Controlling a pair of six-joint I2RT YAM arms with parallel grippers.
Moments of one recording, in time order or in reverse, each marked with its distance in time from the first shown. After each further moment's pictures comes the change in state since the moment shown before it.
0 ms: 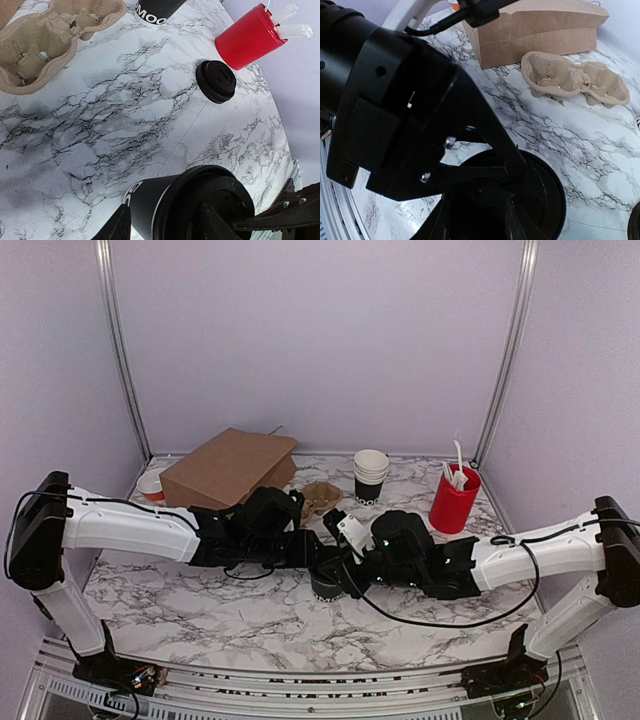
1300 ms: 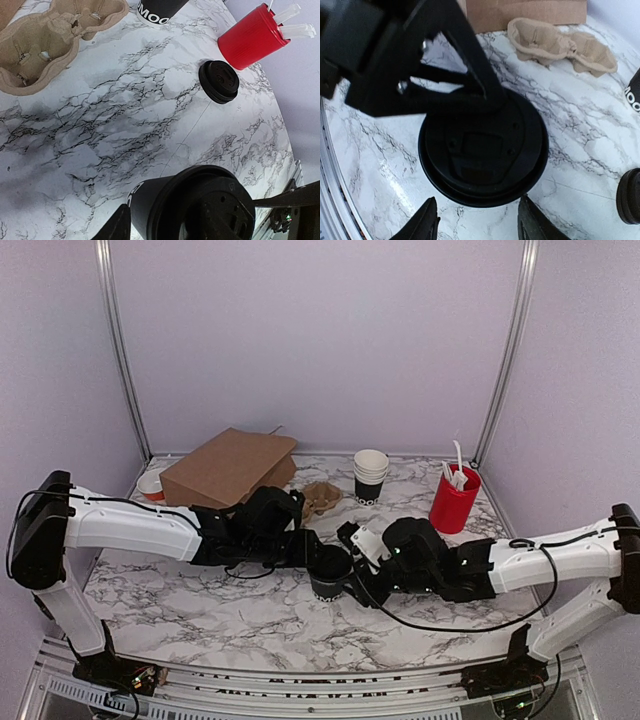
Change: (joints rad) left arm 0.004 0.010 0.011 -0.008 0.002 0.005; right arm 0.002 -0.098 -0.060 -0.180 0.025 -0.019
